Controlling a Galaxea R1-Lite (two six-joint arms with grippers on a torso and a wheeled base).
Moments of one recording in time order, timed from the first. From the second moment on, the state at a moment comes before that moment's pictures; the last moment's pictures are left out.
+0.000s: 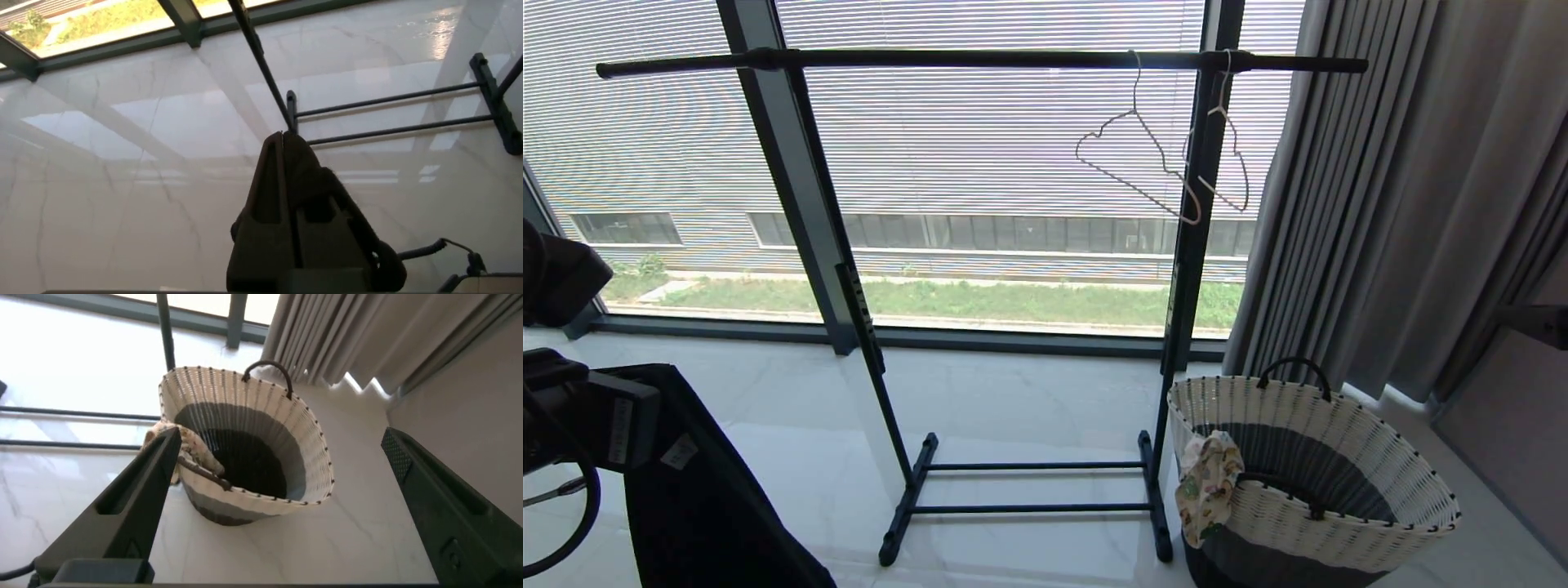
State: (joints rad) left arm -0.03 1.09 -0.74 0.09 0.12 0.31; right arm 0.17 1.13 -1.02 0.24 -0.17 -0.07
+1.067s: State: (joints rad) left arm -0.02 1.10 -0.74 0.08 0.12 0.31; right arm 0.17 1.11 -1.02 0.24 -0.17 -0.08
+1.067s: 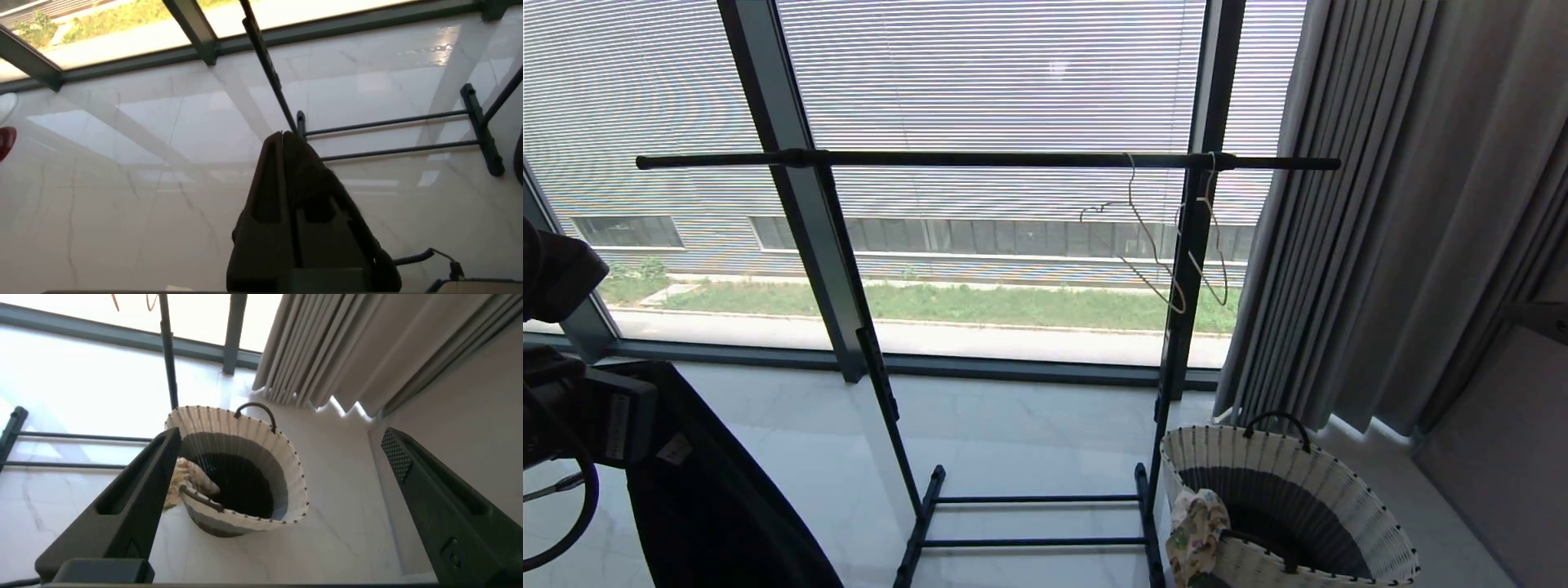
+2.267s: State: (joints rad) left arm -0.04 1.09 -0.75 0.09 0.11 0.39; right arm 0.10 1.14 -1.00 0.19 0.02 -0.07
